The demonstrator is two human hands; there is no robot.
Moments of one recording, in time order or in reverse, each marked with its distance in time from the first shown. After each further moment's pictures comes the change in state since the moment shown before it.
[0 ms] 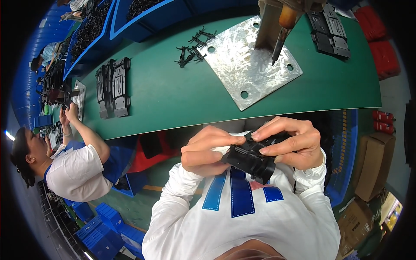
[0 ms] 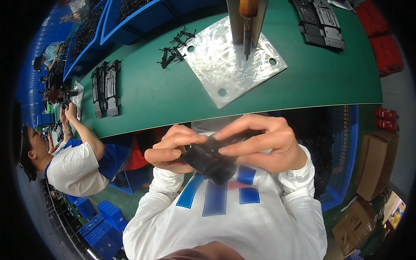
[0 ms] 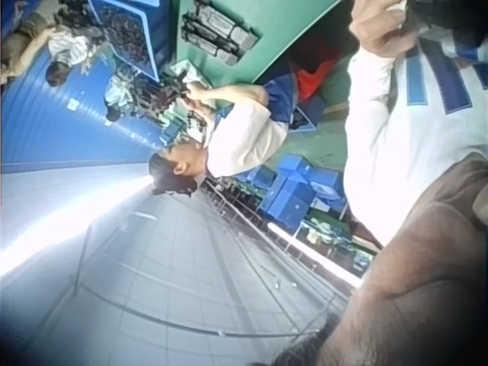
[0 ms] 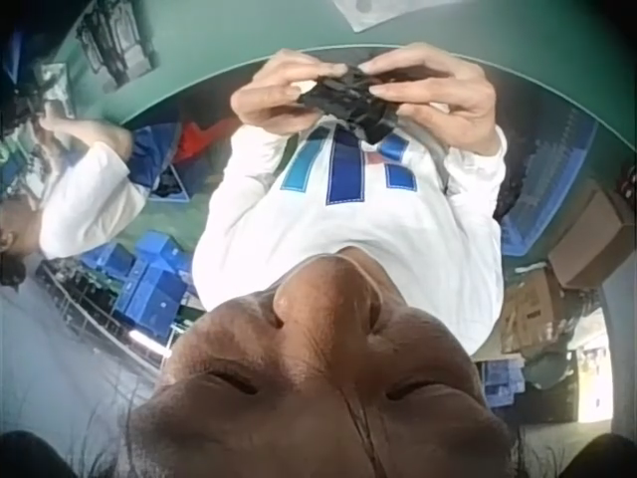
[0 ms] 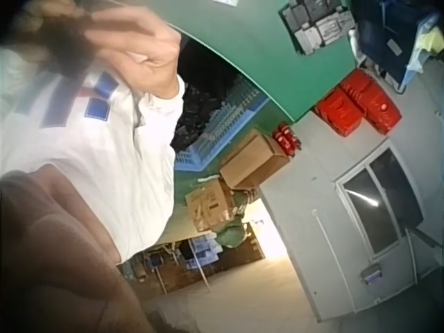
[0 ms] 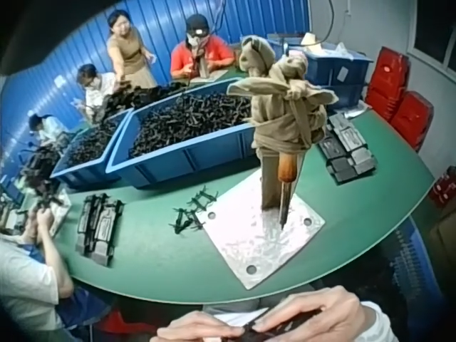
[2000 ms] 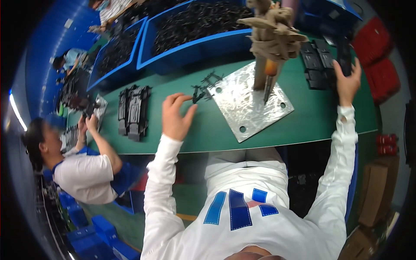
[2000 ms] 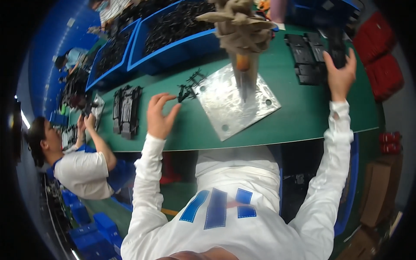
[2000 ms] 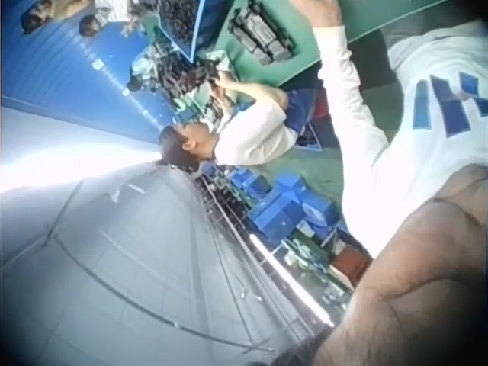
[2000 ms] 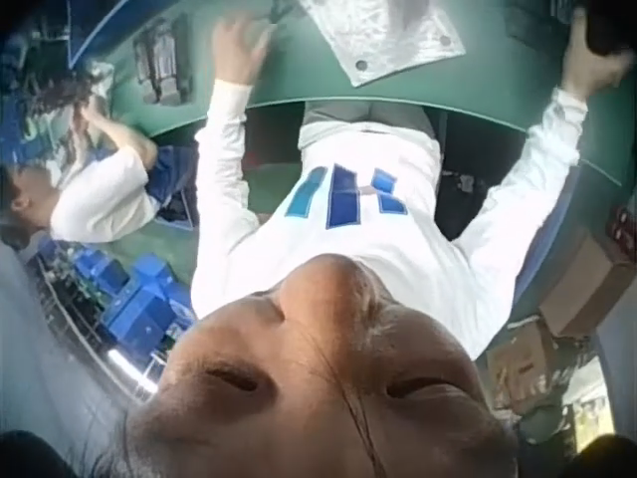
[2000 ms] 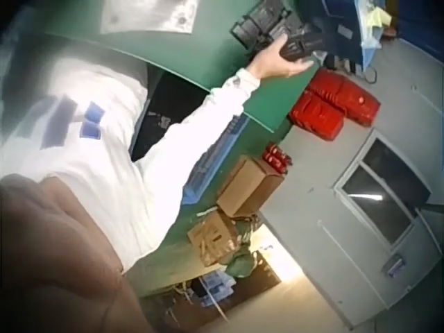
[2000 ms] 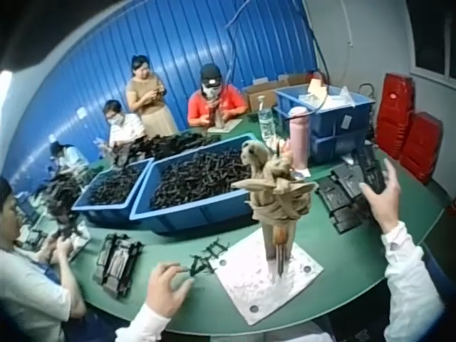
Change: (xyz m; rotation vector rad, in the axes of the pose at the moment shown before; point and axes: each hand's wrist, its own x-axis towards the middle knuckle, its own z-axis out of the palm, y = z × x) left_hand 0.060 -0.077 -0.083 1.000 0.031 -0.323; right_hand 0.028 0.044 -0.258 -1.076 1.192 0.020
